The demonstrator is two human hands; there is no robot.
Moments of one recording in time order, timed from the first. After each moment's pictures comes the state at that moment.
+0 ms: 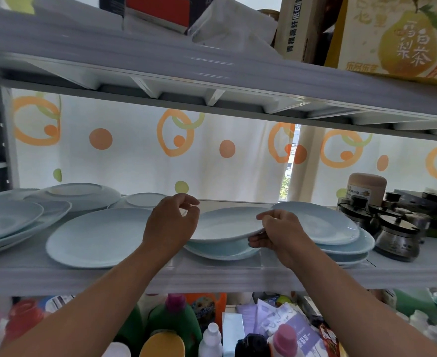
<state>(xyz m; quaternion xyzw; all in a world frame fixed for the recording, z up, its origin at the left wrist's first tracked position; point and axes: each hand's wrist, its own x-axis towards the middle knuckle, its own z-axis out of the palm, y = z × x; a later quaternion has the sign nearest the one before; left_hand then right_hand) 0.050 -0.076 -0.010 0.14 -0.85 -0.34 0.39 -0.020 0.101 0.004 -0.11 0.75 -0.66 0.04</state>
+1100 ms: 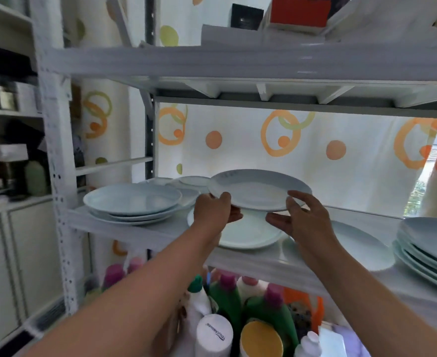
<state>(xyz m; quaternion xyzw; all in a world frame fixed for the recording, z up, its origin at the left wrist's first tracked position) 0.126 -0.160 -0.007 0.24 -0.54 -0.69 0.42 0.045 -0.032 -0.005 -0.24 0.57 -0.78 0.12</state>
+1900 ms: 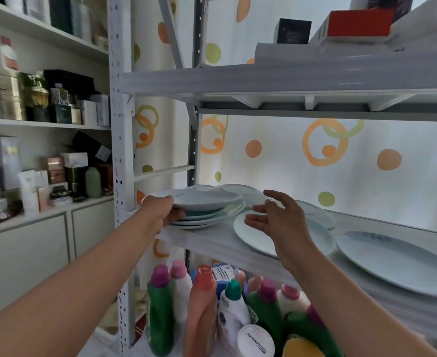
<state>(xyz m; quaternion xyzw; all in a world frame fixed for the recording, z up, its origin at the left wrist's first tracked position) 0.255 -0.304 -0.005 0.42 -0.50 -0.62 0.44 0.128 -0.109 0.005 -0.32 0.53 -0.75 0.21</state>
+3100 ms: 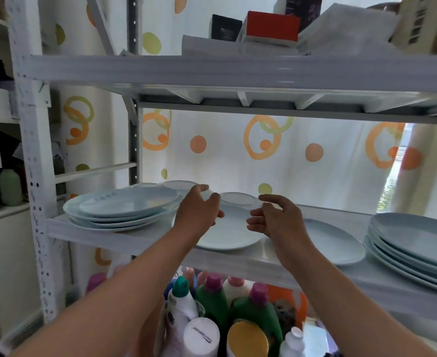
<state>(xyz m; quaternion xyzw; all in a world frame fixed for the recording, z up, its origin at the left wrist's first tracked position) 0.161 -0.166 0.005 0.30 -0.74 -0.46 0.39 0.078 -0.048 0.000 -0.27 0.60 -0.74 0.12</state>
